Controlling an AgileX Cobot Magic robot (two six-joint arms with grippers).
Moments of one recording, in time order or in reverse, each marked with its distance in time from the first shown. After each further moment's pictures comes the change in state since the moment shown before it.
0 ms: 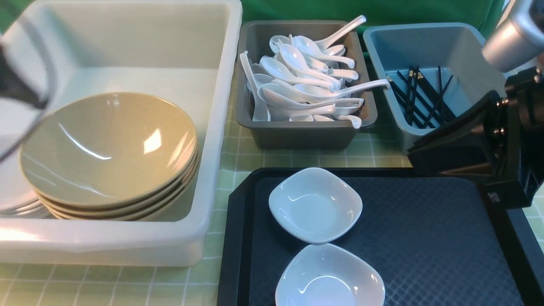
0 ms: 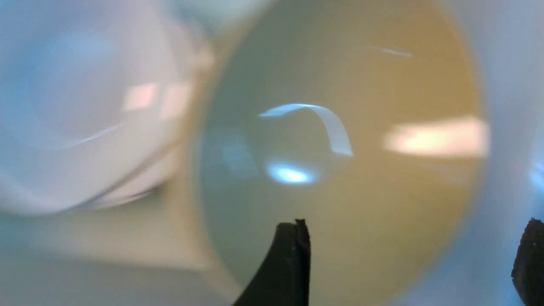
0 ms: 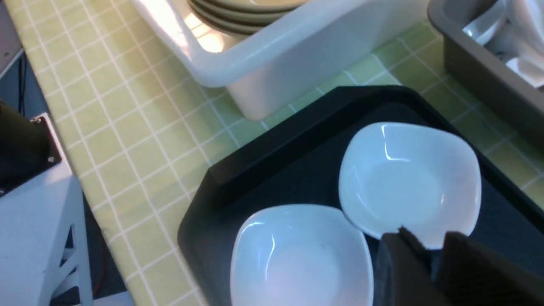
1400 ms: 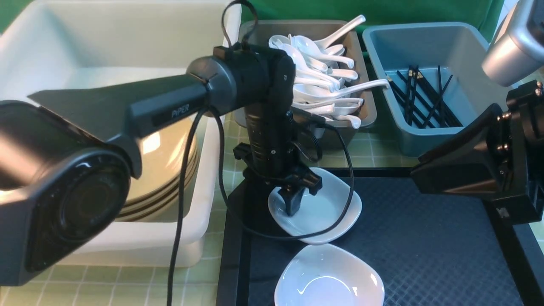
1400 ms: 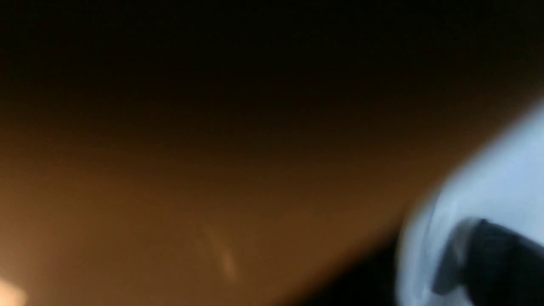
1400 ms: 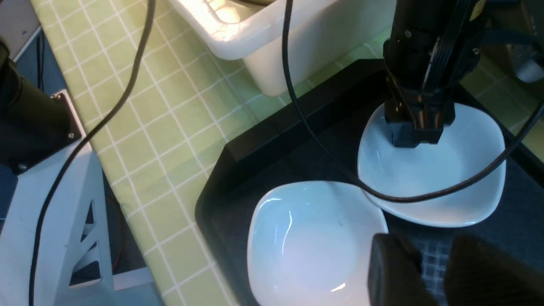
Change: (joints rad) right arm 0.000 0.001 0.000 -0.004 0.057 0.003; left arm -0.757 0.898 -0.447 0.252 -0.019 0.007
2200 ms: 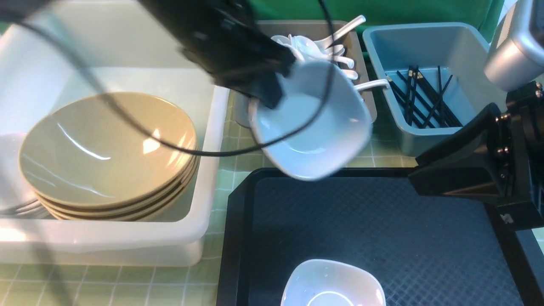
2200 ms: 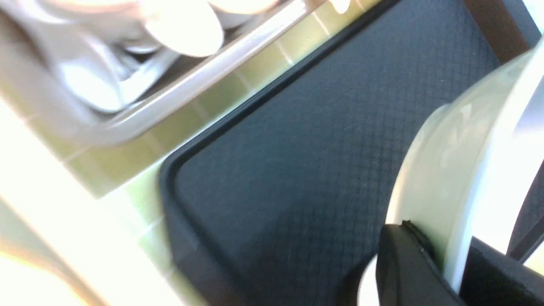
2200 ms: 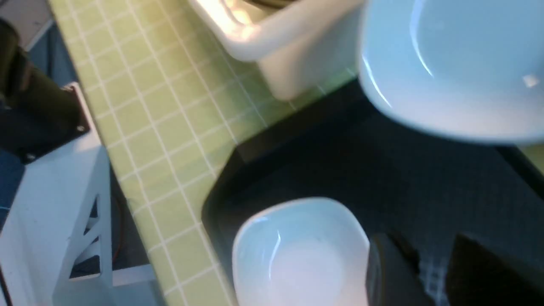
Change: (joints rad) right arm 0.000 0.000 0.000 0.045 0.006 -0.090; left arm 0.150 -0.563 0.088 -0.194 0.026 0.066
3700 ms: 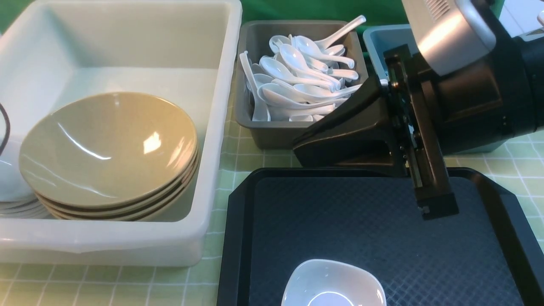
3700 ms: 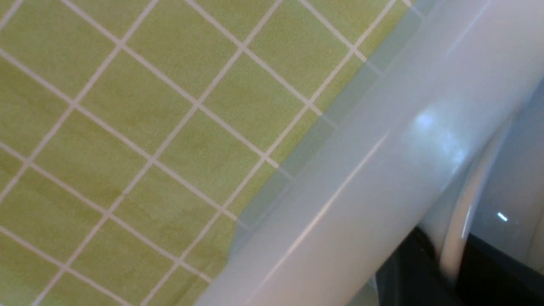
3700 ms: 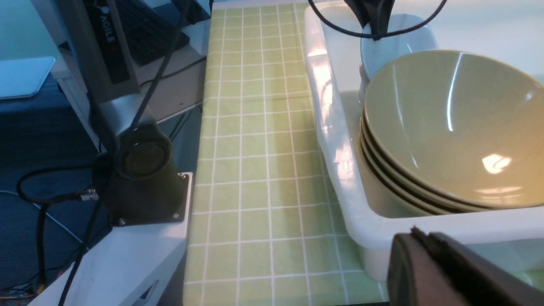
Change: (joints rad) right arm 0.129 0.189 -0.080 0.441 -0.044 -0.538; left arm 0.973 0.045 0.349 0.215 -0.169 -0.254
